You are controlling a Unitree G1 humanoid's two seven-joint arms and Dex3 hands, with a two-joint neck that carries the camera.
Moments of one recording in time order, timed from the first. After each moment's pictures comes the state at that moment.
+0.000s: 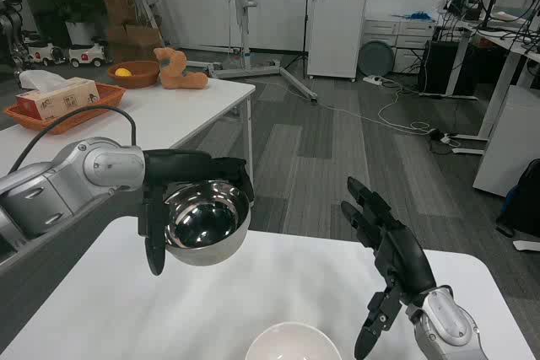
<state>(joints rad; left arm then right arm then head) -0.93 0.99 -0.63 -0.06 -0.09 0.22 -0.55 -0.43 -0.32 0.25 0.52 0.40 -0.53 0.18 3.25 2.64</state>
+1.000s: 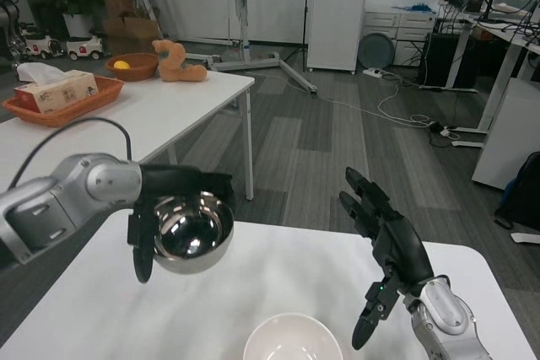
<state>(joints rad) -0.83 0.95 -0.63 -0.01 0.07 0.21 -0.57 -0.43 -0.31 0.25 0.51 0.40 -0.53 0.18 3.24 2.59</state>
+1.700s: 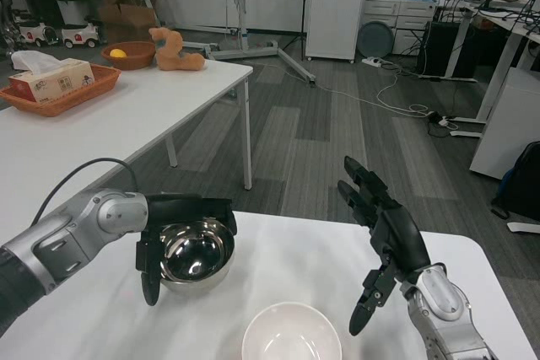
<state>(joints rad) -0.64 0.76 -0.50 0.15 0.25 0.06 -0.56 -0.44 -0.31 0.25 0.52 0.40 -0.53 0.18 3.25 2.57</state>
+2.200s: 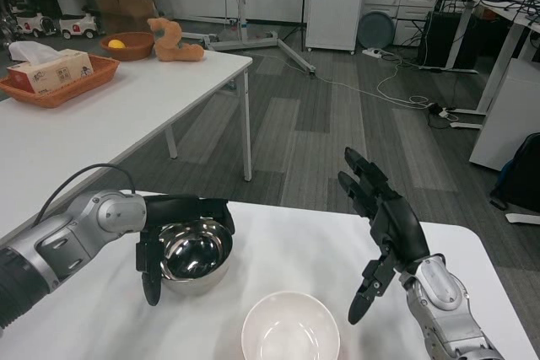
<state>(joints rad) -0.62 0.75 -0.49 0.20 0.21 0.05 -0.56 -0.44 -0.31 0.25 0.52 0.40 -0.53 0.17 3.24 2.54</state>
